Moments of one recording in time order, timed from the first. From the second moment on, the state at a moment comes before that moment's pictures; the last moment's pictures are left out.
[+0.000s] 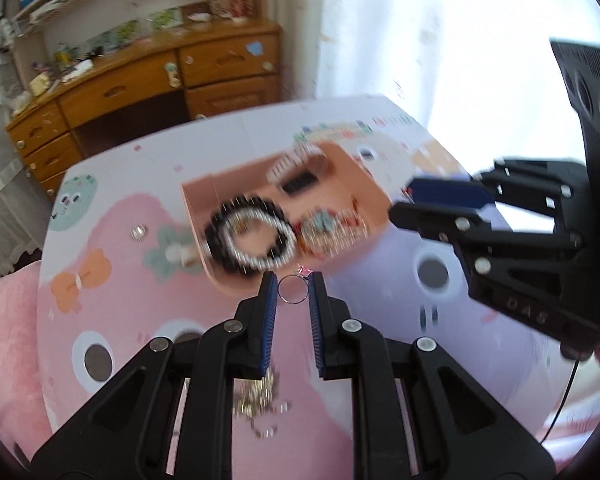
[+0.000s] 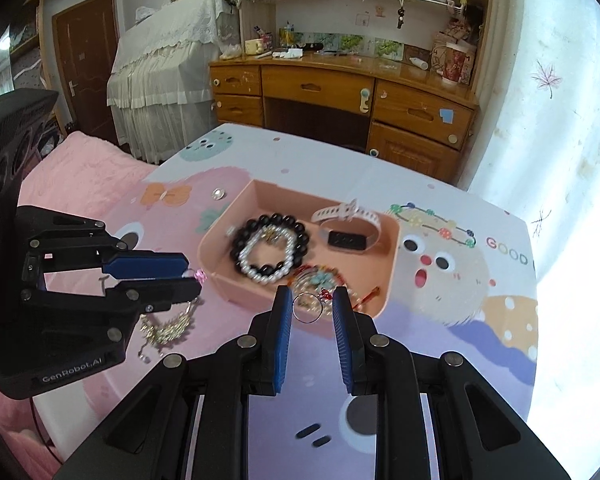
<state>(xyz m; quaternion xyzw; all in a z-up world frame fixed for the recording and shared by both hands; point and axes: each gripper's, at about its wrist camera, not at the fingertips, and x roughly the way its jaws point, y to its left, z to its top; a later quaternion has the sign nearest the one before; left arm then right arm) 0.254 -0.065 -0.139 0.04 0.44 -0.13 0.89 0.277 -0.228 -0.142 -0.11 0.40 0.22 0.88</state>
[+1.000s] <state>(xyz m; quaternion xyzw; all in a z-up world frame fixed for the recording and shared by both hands) 0.284 -0.038 -0.143 0.00 0.47 -0.01 0.88 0.302 -0.250 -0.154 -0.03 0.42 0.21 0.88</state>
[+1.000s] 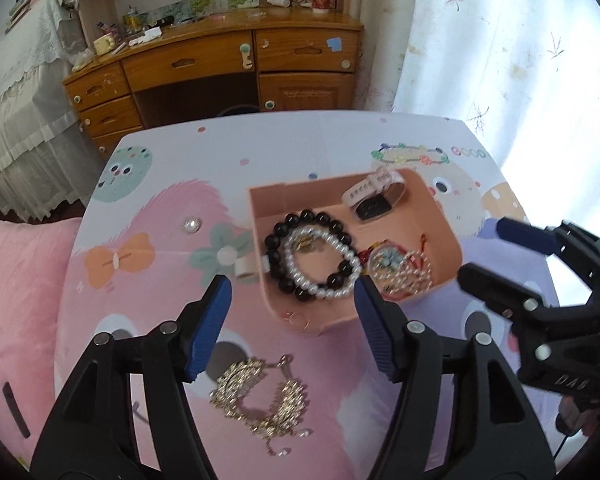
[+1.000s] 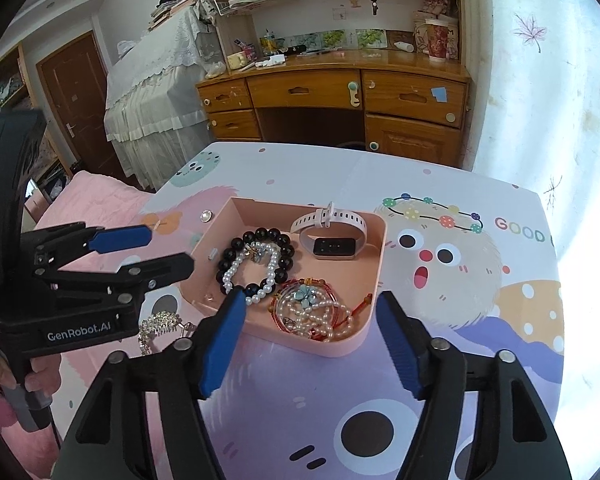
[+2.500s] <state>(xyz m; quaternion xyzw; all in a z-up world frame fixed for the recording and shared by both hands) 0.316 0.096 -0.166 0.11 0.52 -0.07 0.84 0.234 -0.141 -0.244 0.31 0.61 0.02 0.73</state>
